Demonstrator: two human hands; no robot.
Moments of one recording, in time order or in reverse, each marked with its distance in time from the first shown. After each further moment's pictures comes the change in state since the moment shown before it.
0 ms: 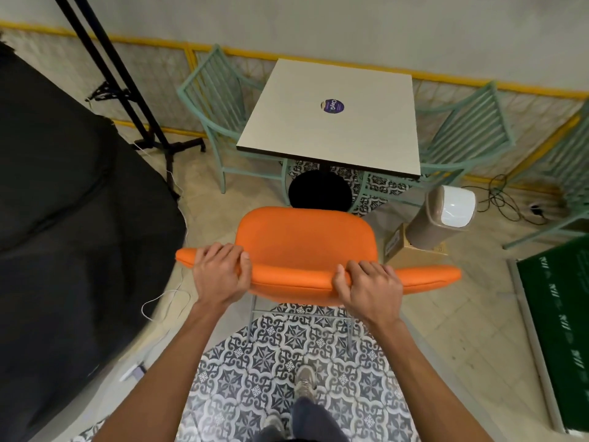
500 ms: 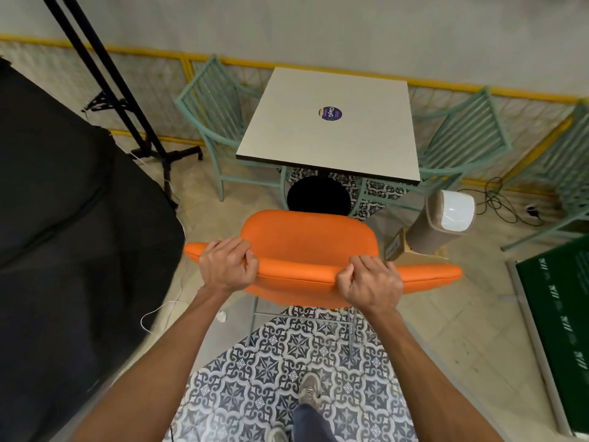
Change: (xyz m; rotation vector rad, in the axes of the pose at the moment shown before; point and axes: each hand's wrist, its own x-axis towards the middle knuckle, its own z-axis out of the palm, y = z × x) left_hand 0.044 -0.020 0.020 -0.078 0.032 0.106; right_hand 0.030 -0.004 0.034 -0.055 0.177 0.046
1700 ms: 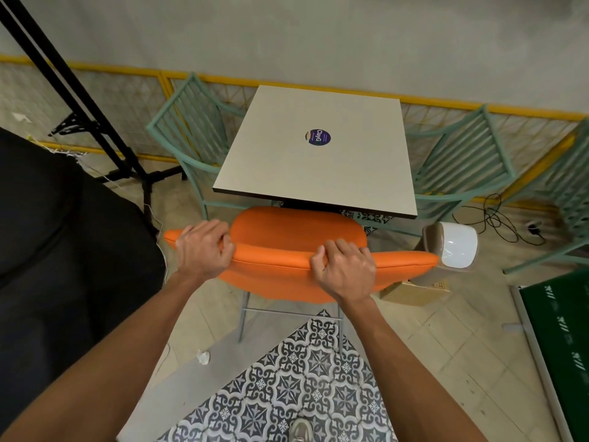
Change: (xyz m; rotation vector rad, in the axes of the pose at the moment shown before) left_hand 0.172 -0.054 0.104 0.028 -0.184 -0.045; right_hand 0.159 0.023 0.113 0.004 -0.136 0.075
